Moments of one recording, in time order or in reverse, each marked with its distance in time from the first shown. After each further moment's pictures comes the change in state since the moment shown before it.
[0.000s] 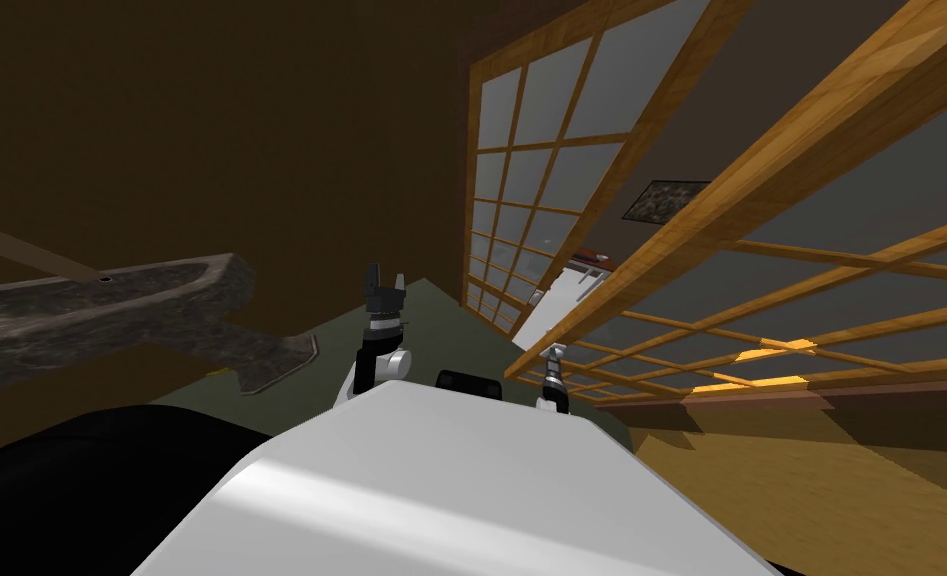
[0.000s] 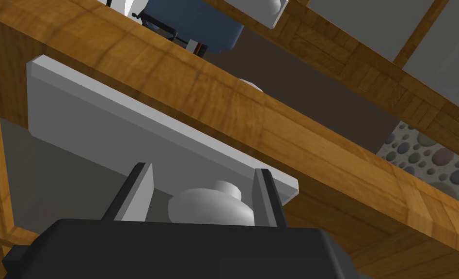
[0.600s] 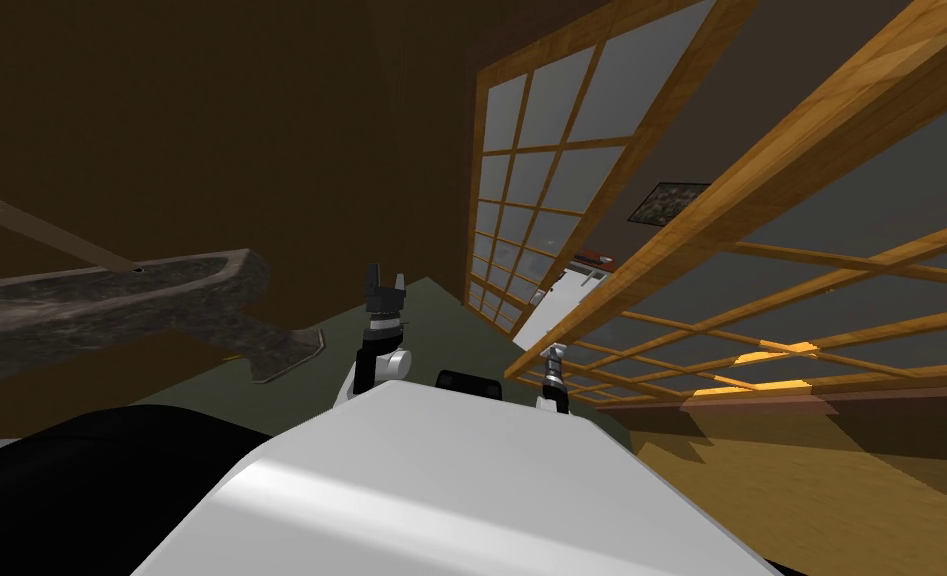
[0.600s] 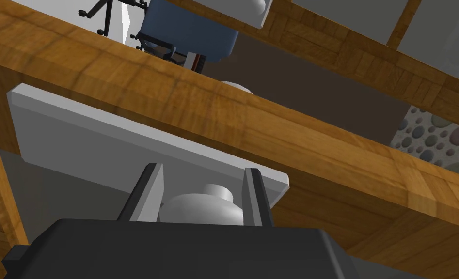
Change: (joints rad) arm -0.007 -0.010 0.027 0.001 -0.025 0.000 -0.128
